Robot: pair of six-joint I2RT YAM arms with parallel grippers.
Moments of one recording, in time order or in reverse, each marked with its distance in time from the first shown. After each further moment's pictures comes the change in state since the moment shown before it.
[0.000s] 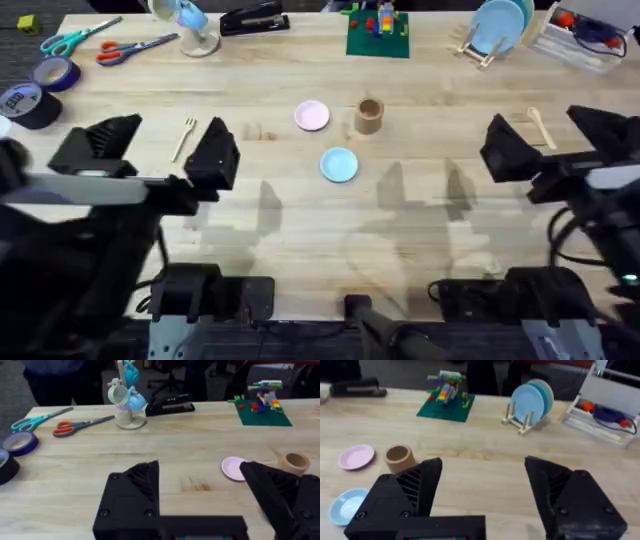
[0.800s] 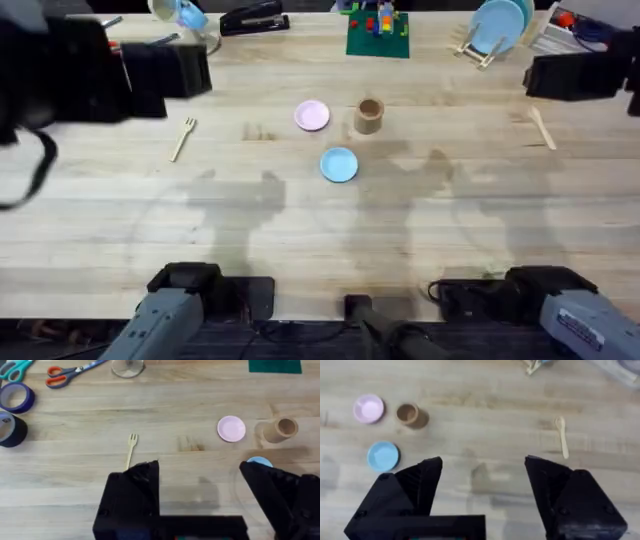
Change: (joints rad) left arm 0.000 0.799 0.846 -0.572 0.000 0.002; right arm -0.001 0.827 0.923 -0.706 0.000 0.000
